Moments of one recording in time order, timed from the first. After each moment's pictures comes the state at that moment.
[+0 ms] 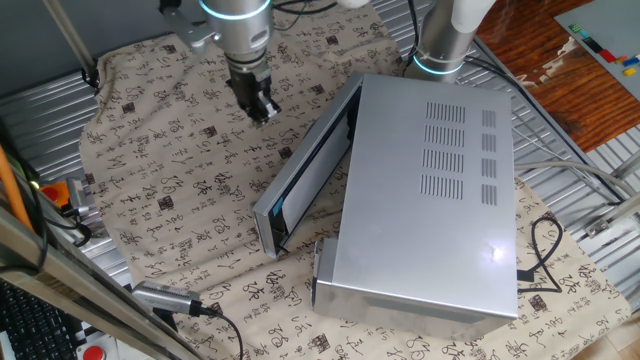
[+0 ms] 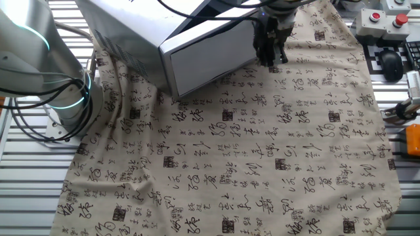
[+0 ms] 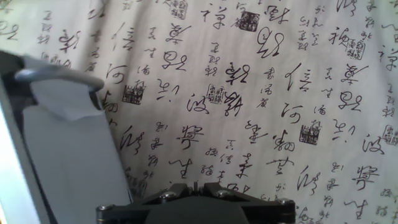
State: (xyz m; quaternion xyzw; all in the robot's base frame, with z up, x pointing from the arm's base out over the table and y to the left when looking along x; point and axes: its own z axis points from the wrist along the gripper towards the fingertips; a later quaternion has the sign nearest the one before) arm 0.479 0.024 0.224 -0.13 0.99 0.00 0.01
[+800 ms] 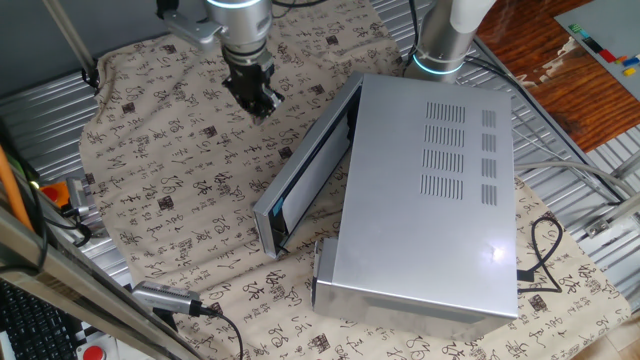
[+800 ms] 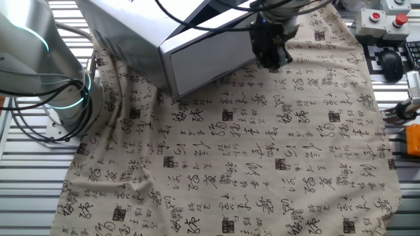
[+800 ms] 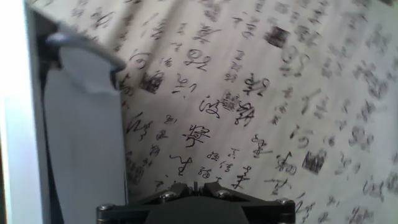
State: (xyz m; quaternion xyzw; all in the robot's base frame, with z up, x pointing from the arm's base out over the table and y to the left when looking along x) arm 0.485 0.021 0.227 -0.27 0.96 0.02 0.01
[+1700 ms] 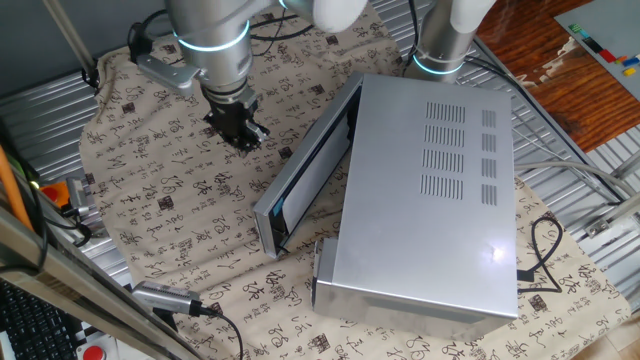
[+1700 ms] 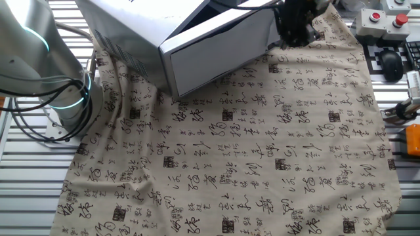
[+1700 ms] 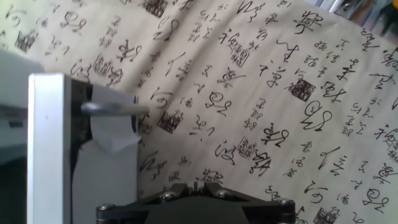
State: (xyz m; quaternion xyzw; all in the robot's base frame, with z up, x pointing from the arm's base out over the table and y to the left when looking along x) arm 0.534 0.076 0.223 -0.28 0.96 0.01 0.01
